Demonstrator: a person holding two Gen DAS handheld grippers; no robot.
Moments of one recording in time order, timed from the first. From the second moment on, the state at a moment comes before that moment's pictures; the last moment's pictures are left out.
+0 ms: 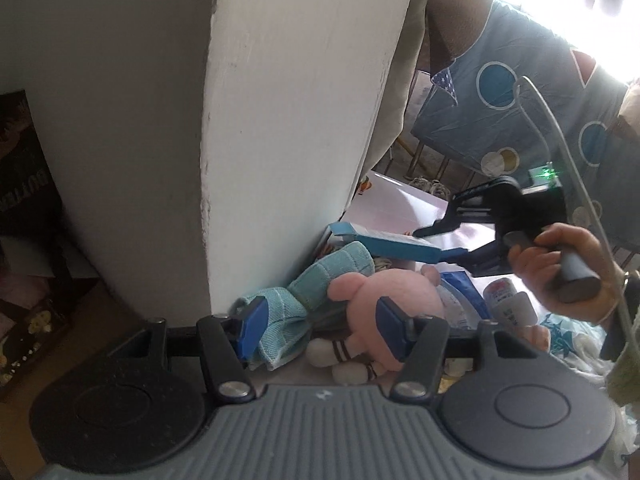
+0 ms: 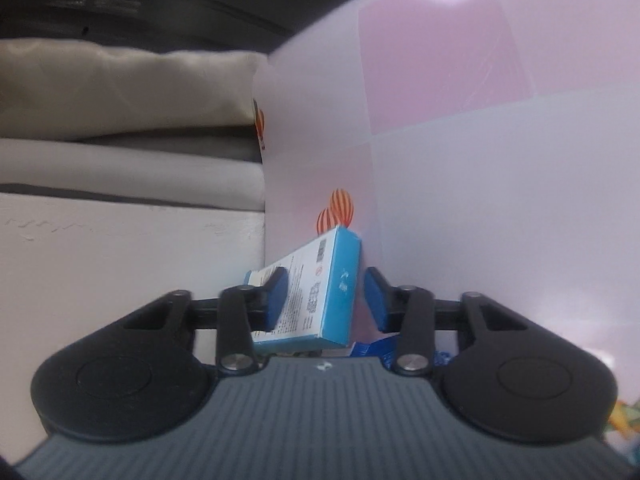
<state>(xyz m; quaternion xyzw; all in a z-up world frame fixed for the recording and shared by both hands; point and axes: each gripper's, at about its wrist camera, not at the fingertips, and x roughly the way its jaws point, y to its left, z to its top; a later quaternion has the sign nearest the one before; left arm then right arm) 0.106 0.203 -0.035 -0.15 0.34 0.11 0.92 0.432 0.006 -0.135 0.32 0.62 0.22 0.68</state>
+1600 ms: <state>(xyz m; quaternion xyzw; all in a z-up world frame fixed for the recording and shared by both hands) 0.107 0.105 -0.088 -0.24 0.45 -0.09 0.85 0.264 -0.078 -0.036 0.16 0.50 0.34 0.78</state>
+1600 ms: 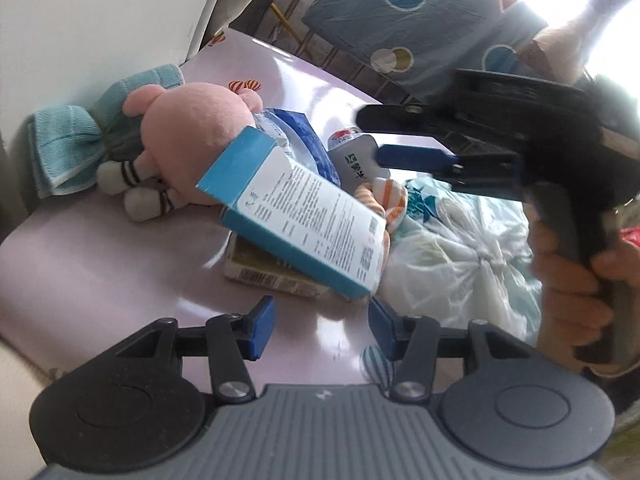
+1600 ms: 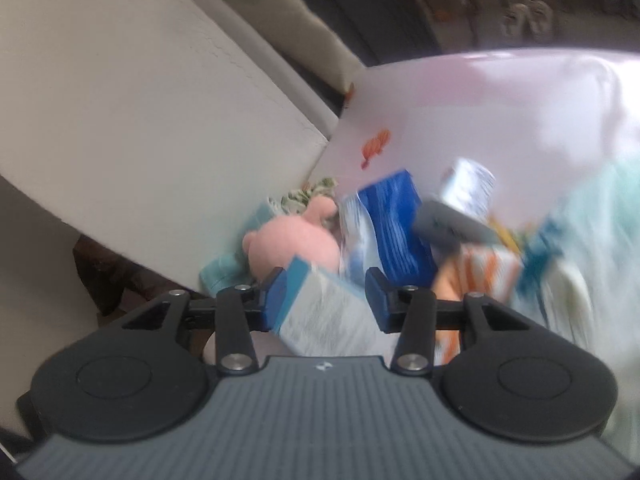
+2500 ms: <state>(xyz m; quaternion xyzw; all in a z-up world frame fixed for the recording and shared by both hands) 0.111 0.080 -0.043 -0.21 0.43 -0.06 0.88 0.228 -0.091 -0.025 0.14 0.55 0.36 0.74</state>
